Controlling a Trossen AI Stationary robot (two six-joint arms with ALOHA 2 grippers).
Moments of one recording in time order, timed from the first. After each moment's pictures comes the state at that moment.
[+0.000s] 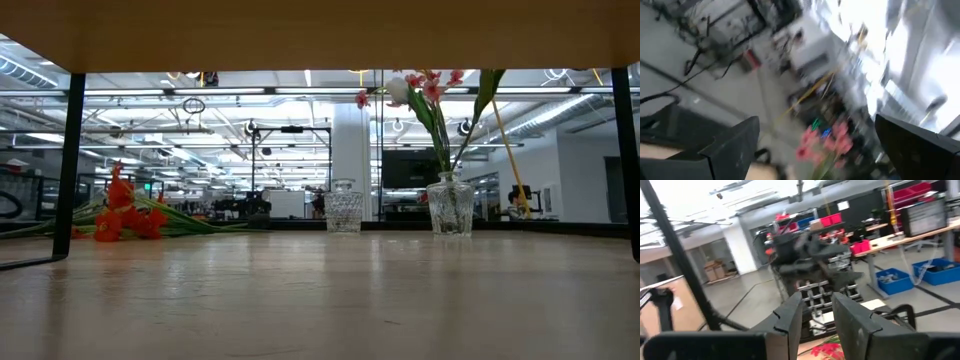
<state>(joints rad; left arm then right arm) 0.27 0.98 0.77 0.27 -0.62 -1.01 -0.43 1.12 0.97 0.30 -0.42 0.36</state>
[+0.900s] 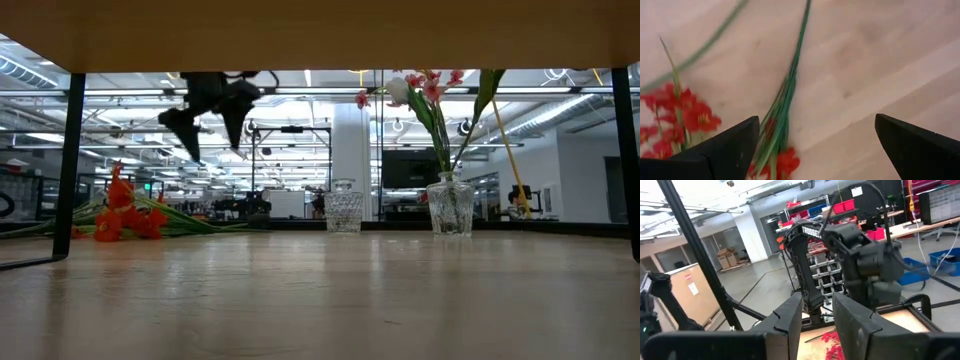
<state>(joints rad) 0.59 1.59 1.33 -1.09 0.13 -0.56 -0.42 1.12 0.97 0.26 -0.49 0.35</state>
